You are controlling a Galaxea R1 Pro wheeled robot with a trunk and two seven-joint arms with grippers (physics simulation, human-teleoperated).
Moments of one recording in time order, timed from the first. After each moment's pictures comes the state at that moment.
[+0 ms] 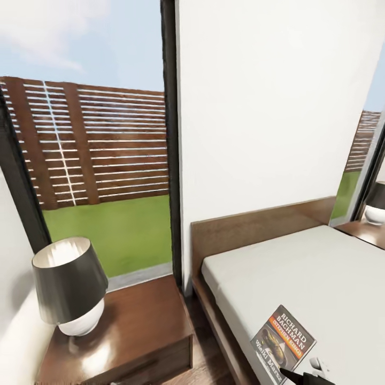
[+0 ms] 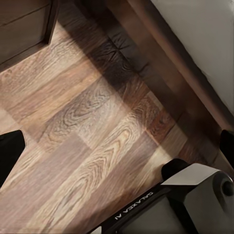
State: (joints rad) left arm -0.43 0.14 -0.07 -0.02 0.00 -0.13 -0.74; right arm -0.24 -0.42 0.16 -0.50 -0.64 0.23 0.97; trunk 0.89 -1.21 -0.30
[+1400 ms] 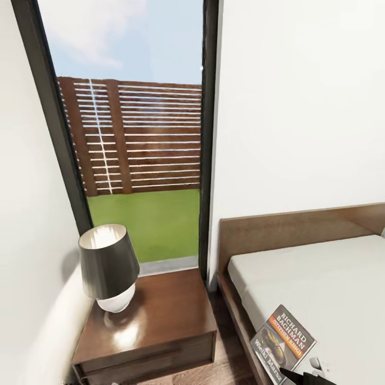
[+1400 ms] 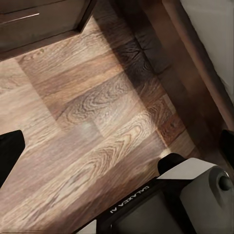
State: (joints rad) left arm -0.43 0.13 -0.07 -0.02 0.00 -0.13 -0.75; right arm -0.24 -0.42 0.16 -0.50 -0.64 0.23 0.97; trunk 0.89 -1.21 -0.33
